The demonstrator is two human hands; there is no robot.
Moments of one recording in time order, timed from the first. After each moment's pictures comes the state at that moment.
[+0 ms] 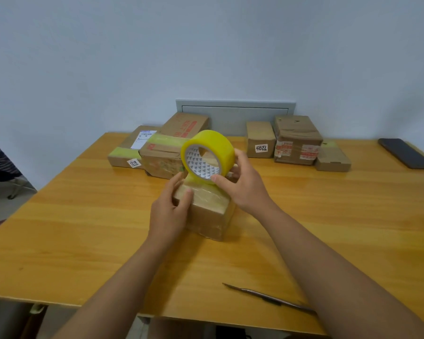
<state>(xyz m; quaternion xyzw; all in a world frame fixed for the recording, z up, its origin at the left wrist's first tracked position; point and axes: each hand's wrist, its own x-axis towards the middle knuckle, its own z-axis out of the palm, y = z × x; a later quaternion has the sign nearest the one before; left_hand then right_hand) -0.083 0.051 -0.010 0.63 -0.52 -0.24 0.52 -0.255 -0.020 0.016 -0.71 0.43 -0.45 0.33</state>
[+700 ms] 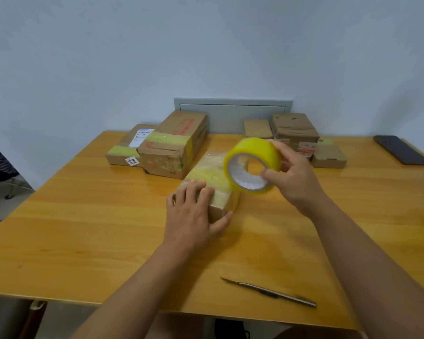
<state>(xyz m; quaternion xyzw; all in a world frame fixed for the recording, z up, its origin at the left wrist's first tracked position) -0.116 0.053 -0.032 0.61 -0.72 0.16 0.29 -0.340 -0.002 0.047 -0.69 0.43 -0.47 0.34</state>
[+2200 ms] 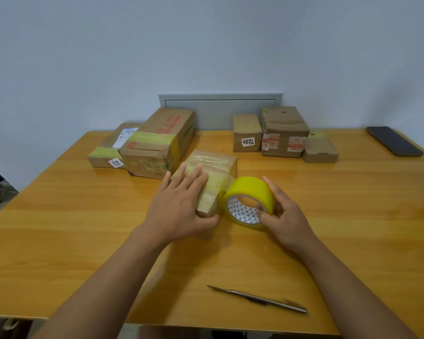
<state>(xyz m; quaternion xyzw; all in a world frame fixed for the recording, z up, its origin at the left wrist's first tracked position) -0.113 0.031 0.012 0.60 -0.79 0.05 0.08 -0.367 0.015 -0.045 -0.67 0.48 -0.42 0.37</state>
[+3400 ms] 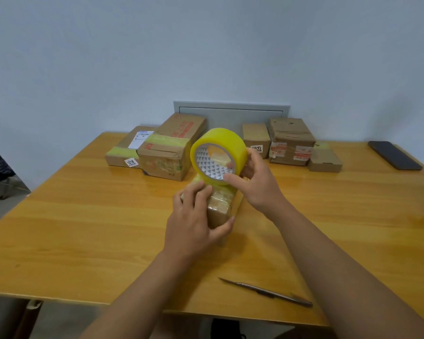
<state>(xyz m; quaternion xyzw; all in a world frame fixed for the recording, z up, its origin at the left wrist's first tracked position) -0.123 0.066 -0.029 0.58 -0.70 0.13 0.40 -0.282 0.004 0.038 -0.67 0.38 -0.49 0.40</state>
